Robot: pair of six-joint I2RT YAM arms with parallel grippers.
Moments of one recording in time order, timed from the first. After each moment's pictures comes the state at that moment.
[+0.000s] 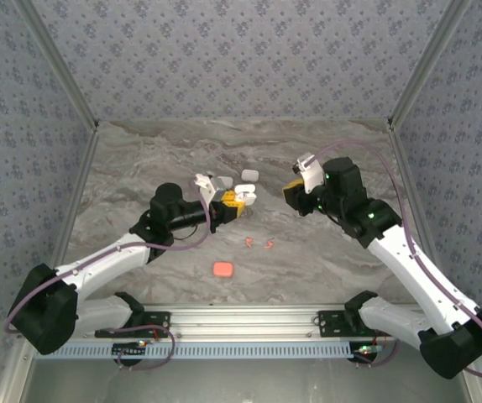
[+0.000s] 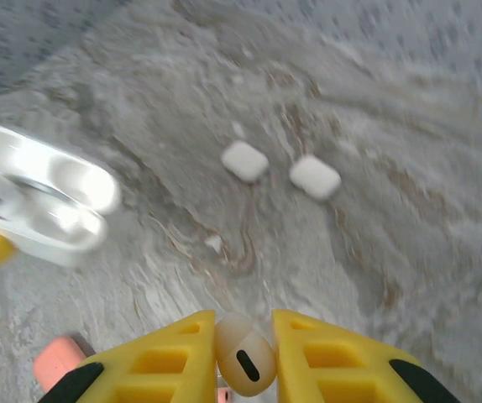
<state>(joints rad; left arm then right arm) -0.66 1.19 0.63 0.44 0.57 -0.10 0.53 1.02 1.05 -0.56 -0.18 -0.04</state>
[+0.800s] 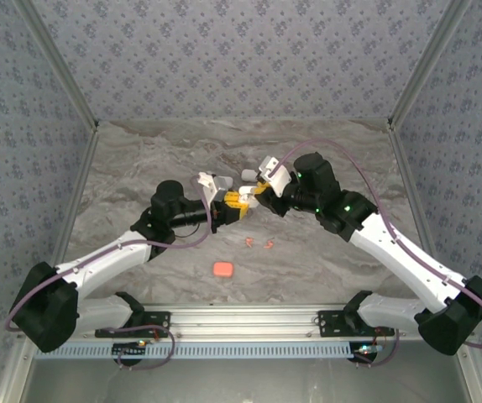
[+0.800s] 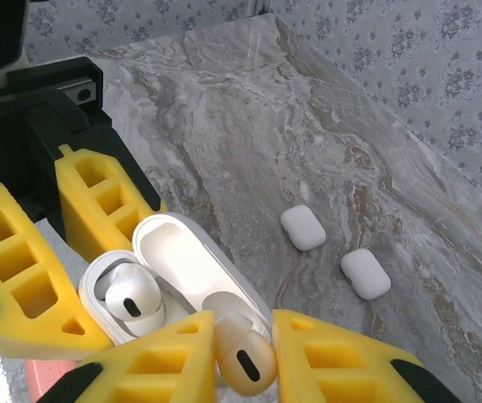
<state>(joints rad) -0.67 1.20 0.66 0.43 0.64 -0.12 0.71 1.16 1.13 -0.47 -0.19 -0.28</state>
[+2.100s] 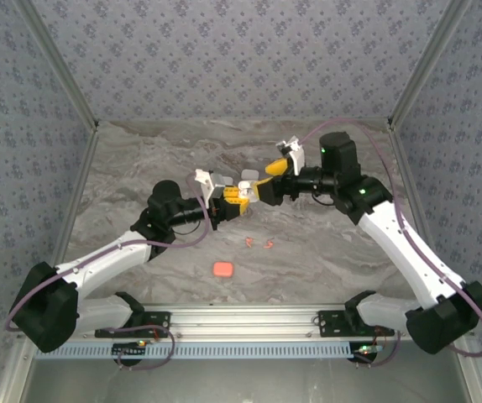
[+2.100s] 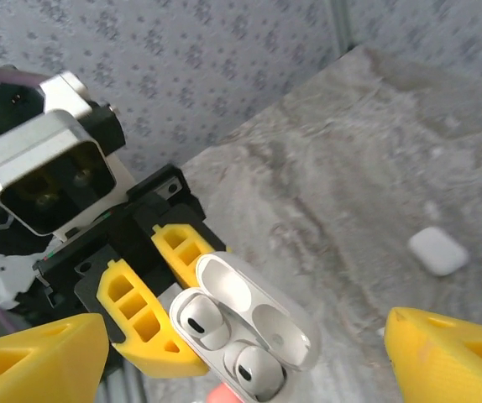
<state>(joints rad) -0.67 1.20 0.66 0.54 0.64 -0.17 0.48 1.21 1.21 -0.45 -0.72 0.08</state>
